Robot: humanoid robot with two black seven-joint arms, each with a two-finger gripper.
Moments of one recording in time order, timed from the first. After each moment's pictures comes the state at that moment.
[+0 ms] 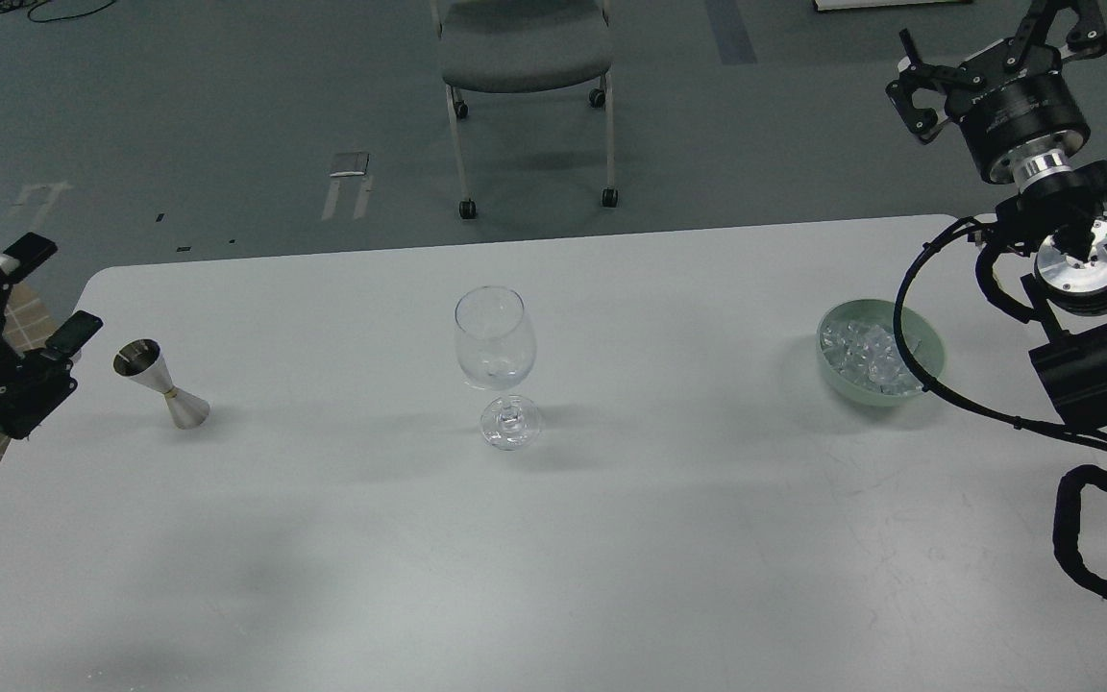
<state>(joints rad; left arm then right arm) 0.35 0.81 -1.71 -1.58 0.58 -0.45 -0.22 0.80 -0.20 1.42 0.60 -0.22 0.44 0.08</state>
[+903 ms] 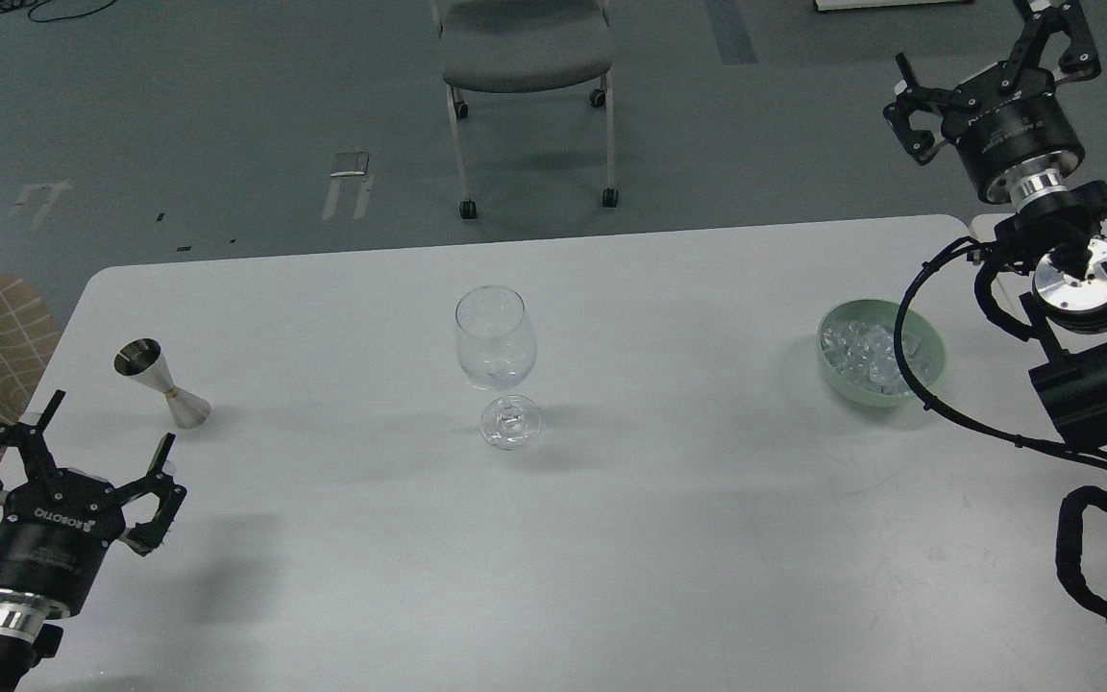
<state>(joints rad) 0.35 0.36 -1.62 -1.45 0.16 -0.43 -0.03 0.75 -0.20 1.41 0.64 -0.23 0.42 0.08</state>
